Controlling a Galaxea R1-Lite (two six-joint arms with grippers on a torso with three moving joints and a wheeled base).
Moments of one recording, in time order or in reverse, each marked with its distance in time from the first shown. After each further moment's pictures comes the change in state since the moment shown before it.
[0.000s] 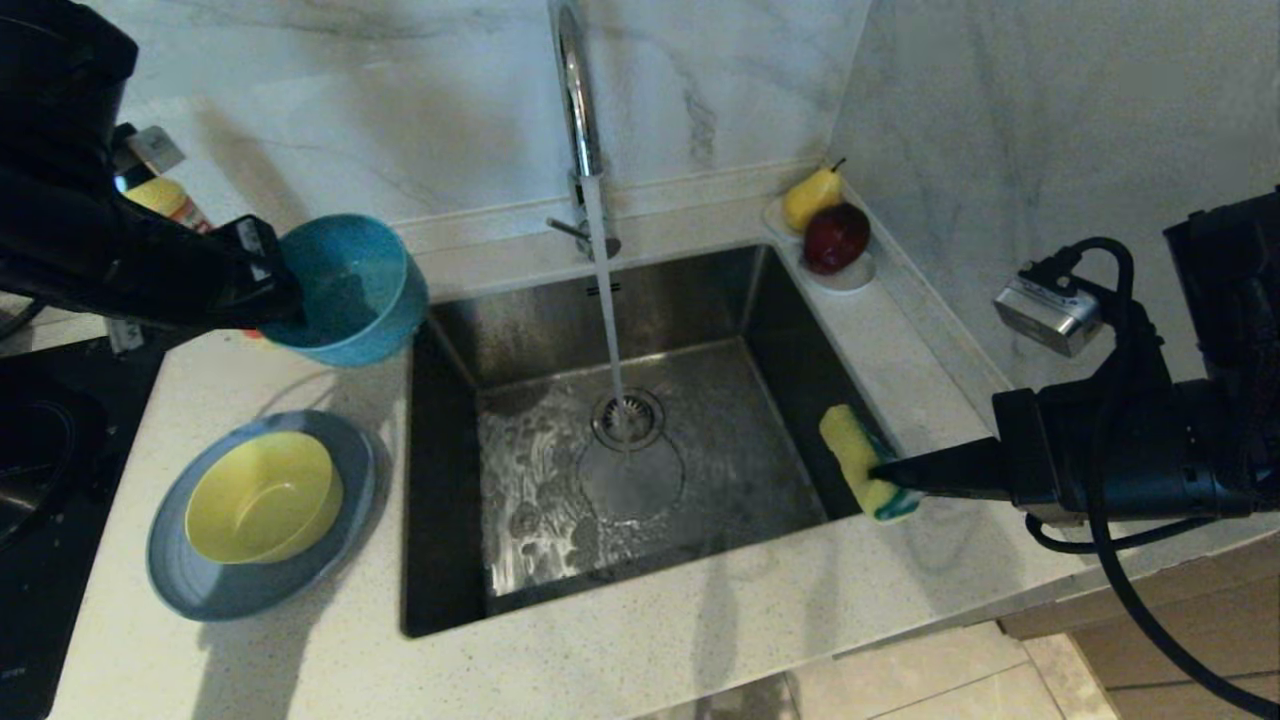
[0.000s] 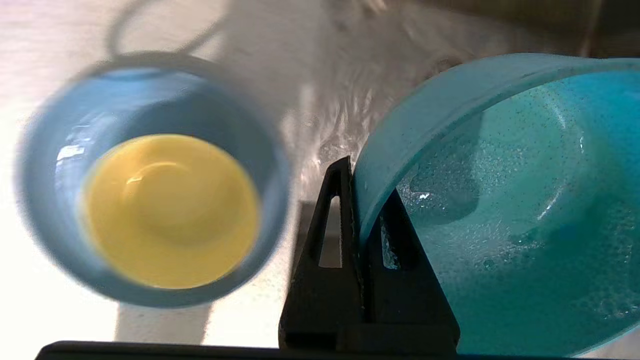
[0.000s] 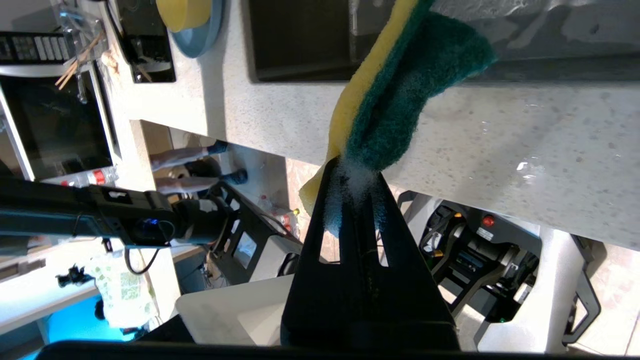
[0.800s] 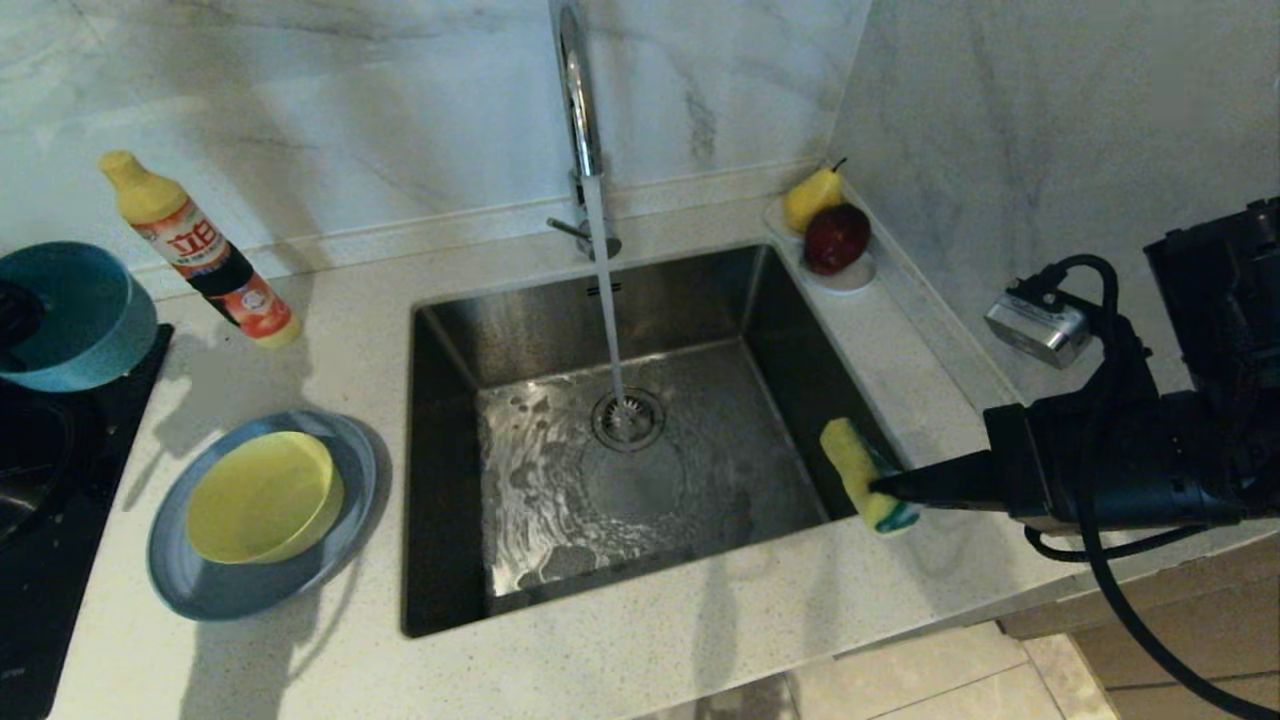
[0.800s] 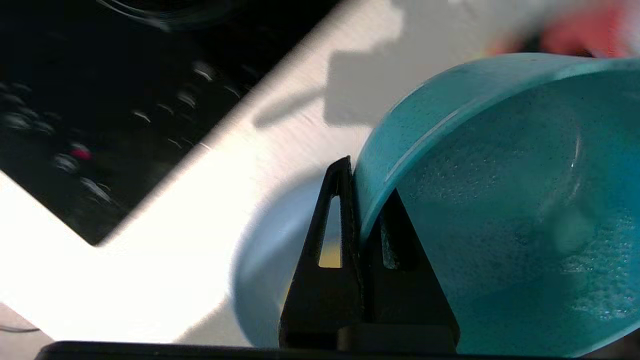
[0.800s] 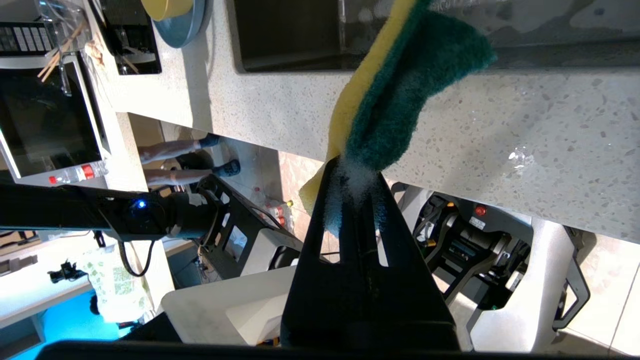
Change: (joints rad) left arm 0.523 -0.009 0.086 -0.045 0.030 -0.207; right arm -0.007 0.014 0.008 0.019 -0.001 -0.022
